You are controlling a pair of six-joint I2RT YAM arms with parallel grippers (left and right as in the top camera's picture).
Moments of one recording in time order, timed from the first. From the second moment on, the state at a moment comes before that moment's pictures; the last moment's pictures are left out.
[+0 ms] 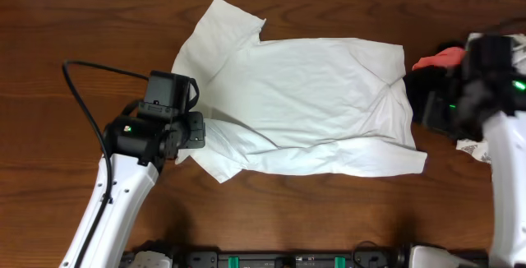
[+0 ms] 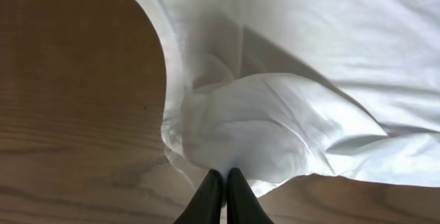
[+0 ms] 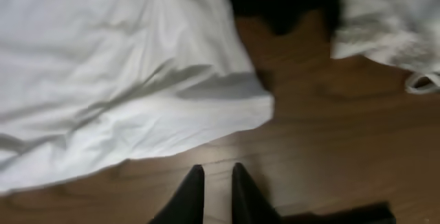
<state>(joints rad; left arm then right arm) -0.23 1.22 1.08 -1.02 -0.06 -0.25 -0.16 1.39 1.40 -1.35 0.01 0.25</state>
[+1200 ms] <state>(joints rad) -0.21 1.26 1.08 -1.17 0.00 -0.35 -0.26 1.38 0.94 -0.97 0.00 0.26</state>
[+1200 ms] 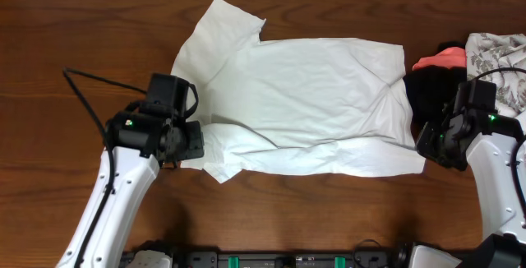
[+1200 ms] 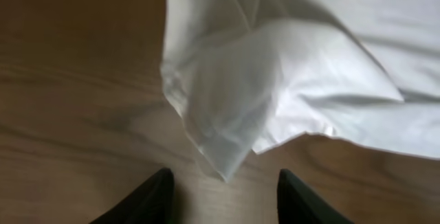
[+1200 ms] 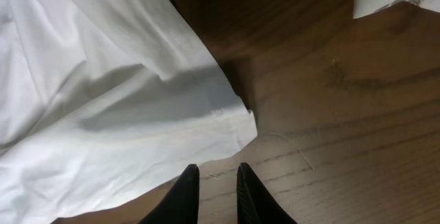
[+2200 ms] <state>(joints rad) -0.21 1.38 1.05 -1.06 0.07 -0.42 -0.26 1.38 0.94 -0.98 -0.01 0.26</state>
